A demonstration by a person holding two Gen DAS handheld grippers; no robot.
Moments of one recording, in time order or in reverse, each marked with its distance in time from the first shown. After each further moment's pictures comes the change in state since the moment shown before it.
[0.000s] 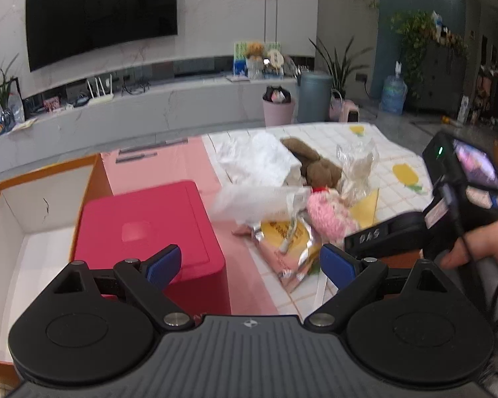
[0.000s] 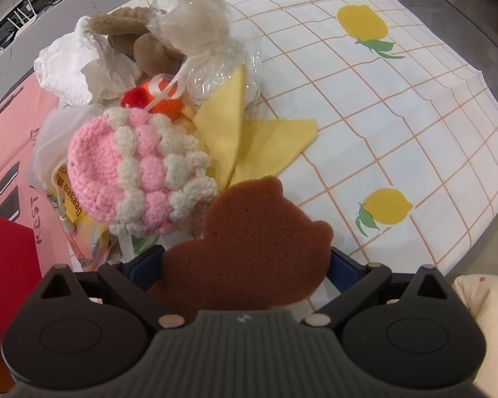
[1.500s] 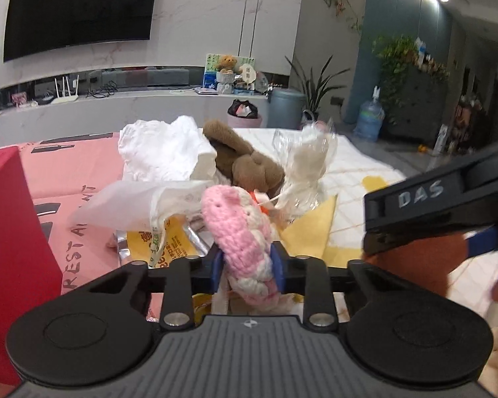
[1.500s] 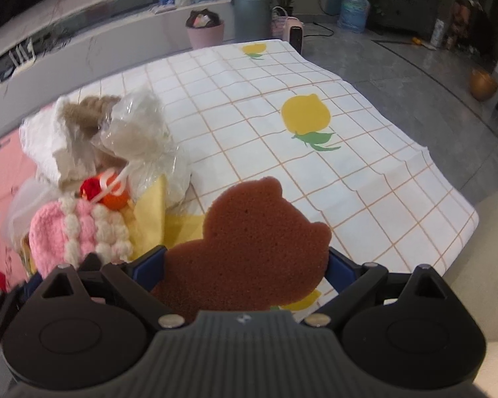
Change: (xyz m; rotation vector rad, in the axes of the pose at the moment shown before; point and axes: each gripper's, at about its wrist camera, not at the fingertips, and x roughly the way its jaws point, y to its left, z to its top) left arm 0.090 -0.070 -0.024 -0.078 -0.112 -0.116; right arm -0.030 -0.047 0.017 -0.006 -0.291 -0.064
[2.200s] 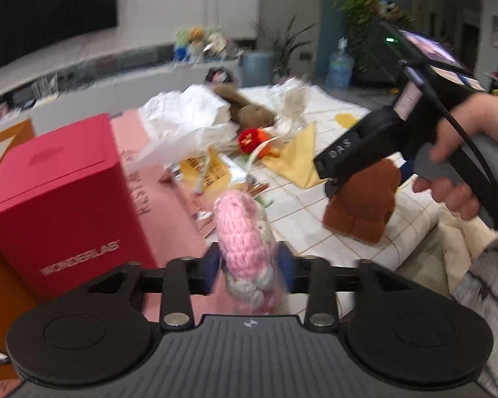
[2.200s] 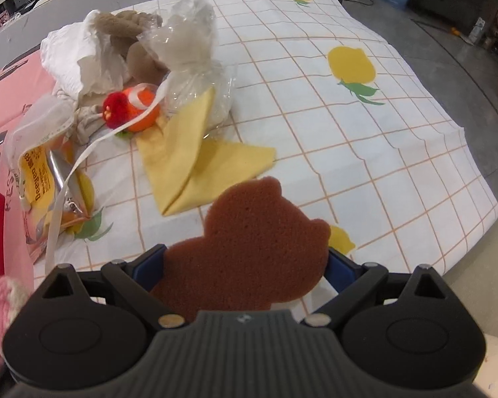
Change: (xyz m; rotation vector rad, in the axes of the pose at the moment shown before) left arm -0.085 0.033 -0.032 0.196 0.128 -0.065; right arm 0.017 0.026 -0.026 -0.163 0.195 0.017
